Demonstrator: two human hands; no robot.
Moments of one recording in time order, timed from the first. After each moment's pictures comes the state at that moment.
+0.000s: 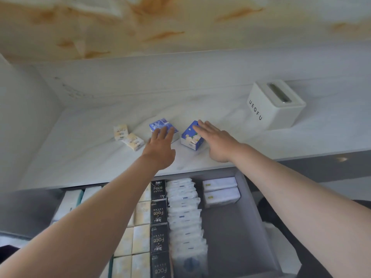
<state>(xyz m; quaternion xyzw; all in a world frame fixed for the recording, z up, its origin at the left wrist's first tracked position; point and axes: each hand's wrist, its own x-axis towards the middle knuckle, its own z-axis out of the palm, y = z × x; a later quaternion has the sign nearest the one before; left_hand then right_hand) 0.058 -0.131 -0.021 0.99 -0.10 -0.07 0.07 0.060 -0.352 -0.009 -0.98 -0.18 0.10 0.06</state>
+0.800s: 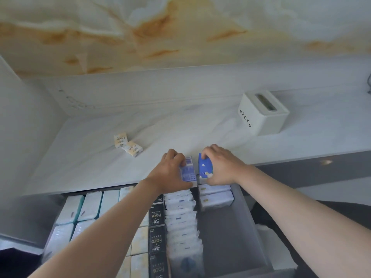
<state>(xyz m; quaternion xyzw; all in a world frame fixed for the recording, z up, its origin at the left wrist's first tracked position) -0.003 -0.146 -0.025 0.95 -0.23 -0.04 0.23 -0.005 -0.373 -0.010 -0.97 -0.19 0.05 0.14</state>
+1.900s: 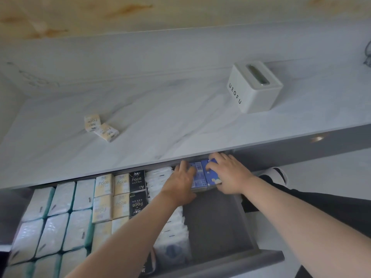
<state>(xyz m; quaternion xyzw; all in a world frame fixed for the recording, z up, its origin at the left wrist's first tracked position) -0.038 -0.224 -0.124 0.95 -0.26 -0.11 0.17 -0.045 -0.433 -0.097 -0.97 -0.21 0.09 0.02</state>
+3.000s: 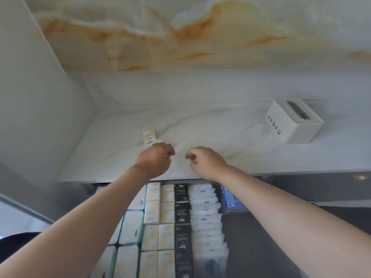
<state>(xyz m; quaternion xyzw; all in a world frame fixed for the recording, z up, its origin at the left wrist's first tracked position) 0.022 -0.038 0.003 0.98 -0.11 0.00 0.19 0.014 -0.239 -0.001 -0.95 -0.15 0.06 0.26</state>
